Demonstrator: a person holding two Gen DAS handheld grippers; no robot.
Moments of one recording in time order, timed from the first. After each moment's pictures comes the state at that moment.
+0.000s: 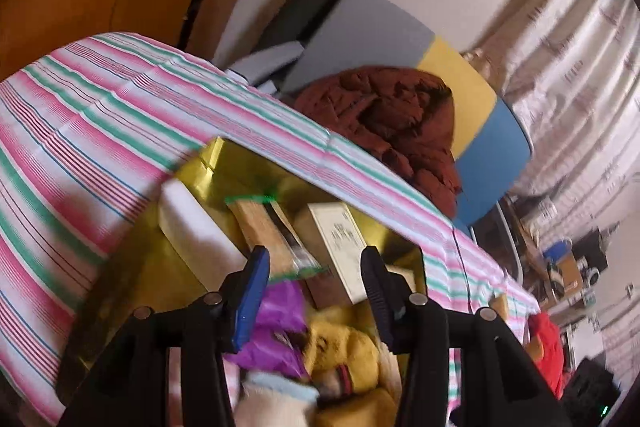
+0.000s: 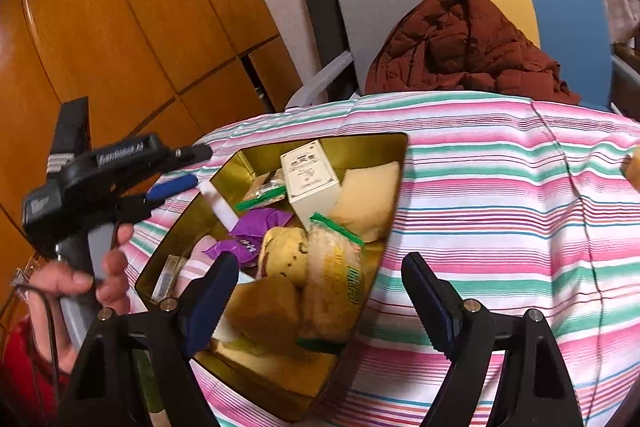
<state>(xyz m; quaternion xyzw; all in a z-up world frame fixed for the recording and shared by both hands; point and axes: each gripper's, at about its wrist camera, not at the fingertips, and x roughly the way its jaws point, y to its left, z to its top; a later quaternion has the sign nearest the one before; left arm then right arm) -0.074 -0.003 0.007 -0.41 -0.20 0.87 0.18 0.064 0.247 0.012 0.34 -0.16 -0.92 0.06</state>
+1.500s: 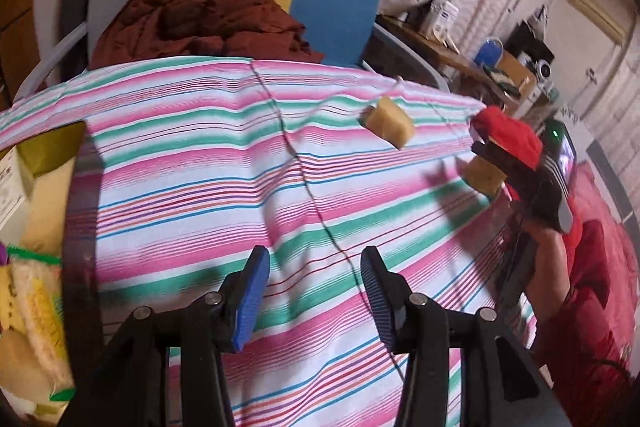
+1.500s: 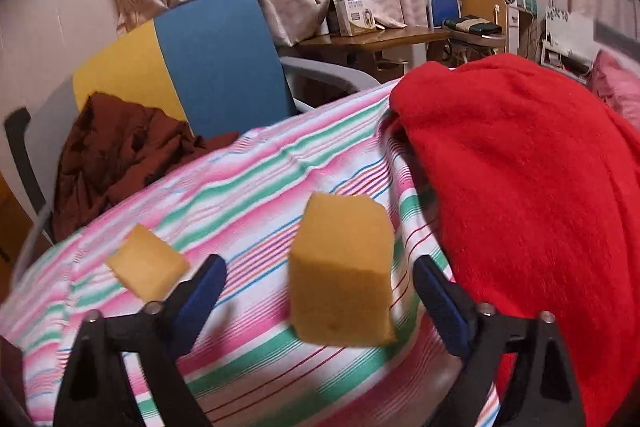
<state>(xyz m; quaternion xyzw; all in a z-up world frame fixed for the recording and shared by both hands) 0.044 0.293 -0.015 -0.46 0.06 0.80 0.39 0.181 0.669 -0.026 0.27 -0.24 -0.84 -0.41</state>
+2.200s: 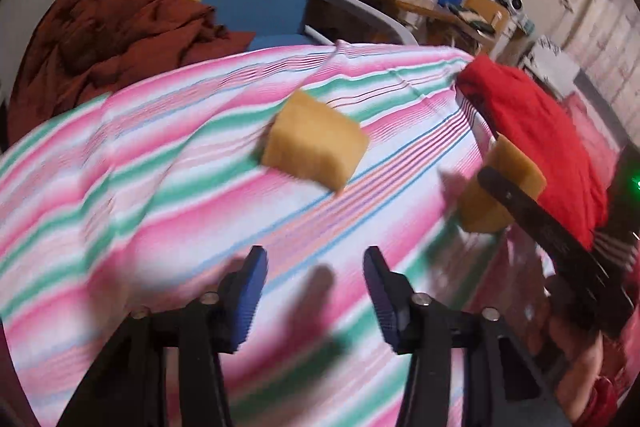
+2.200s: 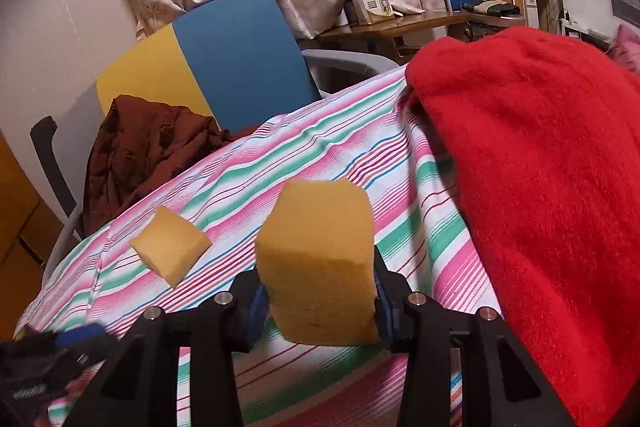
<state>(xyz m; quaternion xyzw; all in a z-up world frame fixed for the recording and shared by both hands) 0.010 0.484 -0.050 -0.46 0.17 0.75 0.45 0.202 0.658 -0.042 0.25 -0.28 -0.86 -0.35</state>
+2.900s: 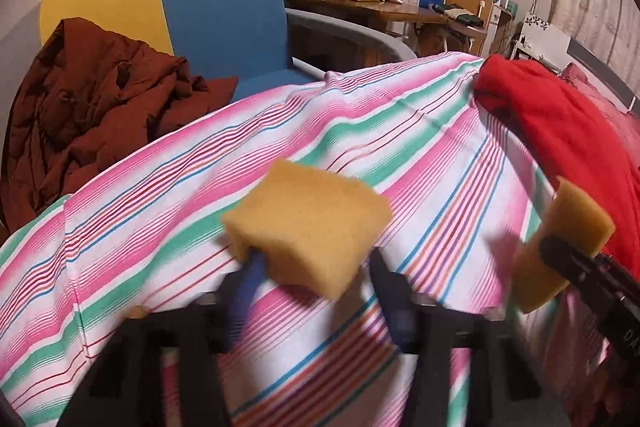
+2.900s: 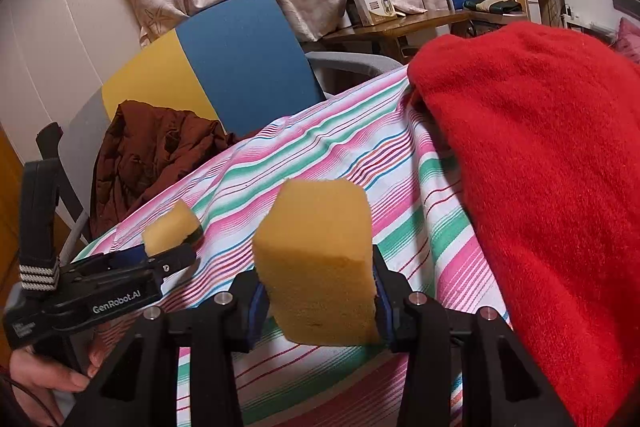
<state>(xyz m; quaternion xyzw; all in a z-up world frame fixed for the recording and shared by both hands) -0.017 0.547 -0.070 -0.37 0.21 0.77 0.47 0.204 0.658 -0.045 0.23 -0.29 -0.86 -0.34</state>
